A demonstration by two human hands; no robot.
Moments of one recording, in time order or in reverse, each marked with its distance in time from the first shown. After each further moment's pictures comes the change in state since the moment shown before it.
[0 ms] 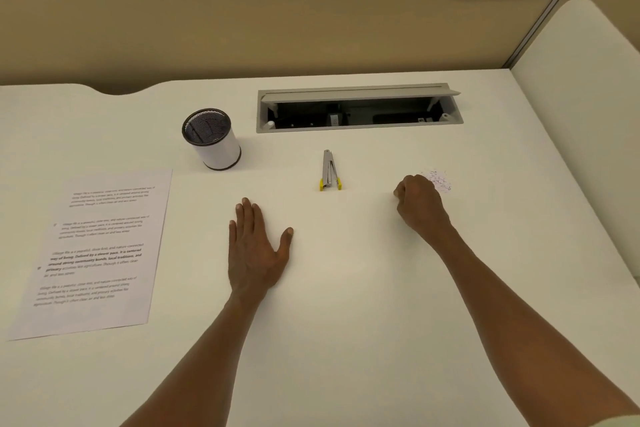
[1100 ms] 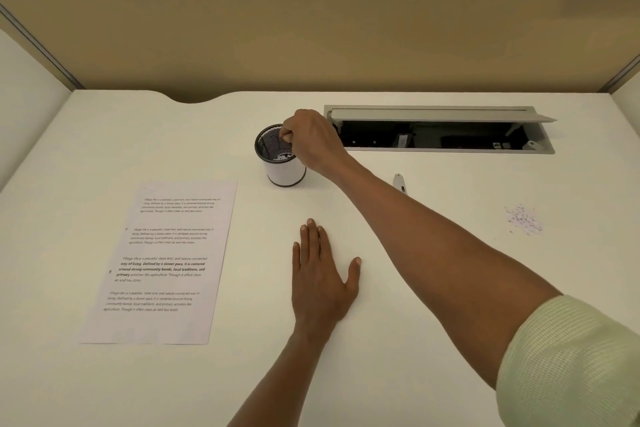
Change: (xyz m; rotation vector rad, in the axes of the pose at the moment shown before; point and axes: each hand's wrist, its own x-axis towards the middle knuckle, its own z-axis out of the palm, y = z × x) left_hand 0.000 0.001 0.002 -0.022 0.019 0.006; right_hand 0.090 -0.316 0.050 0.117 -0.029 -0.629
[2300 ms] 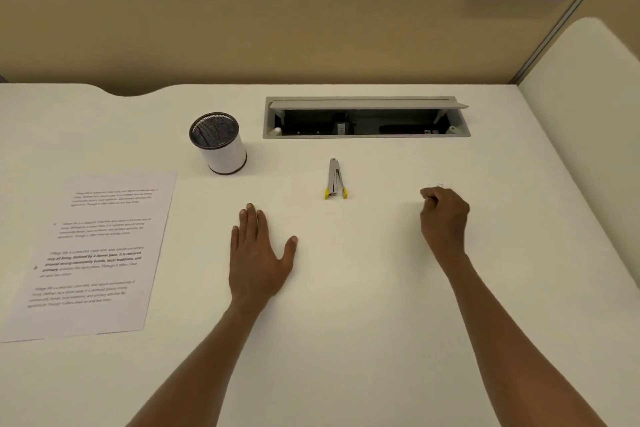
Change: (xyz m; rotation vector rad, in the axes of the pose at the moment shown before) left_hand -0.001 -0.001 0.000 0.034 0.011 0.002; right_hand -0.275 0.198 -0.078 0.039 0.535 0.648
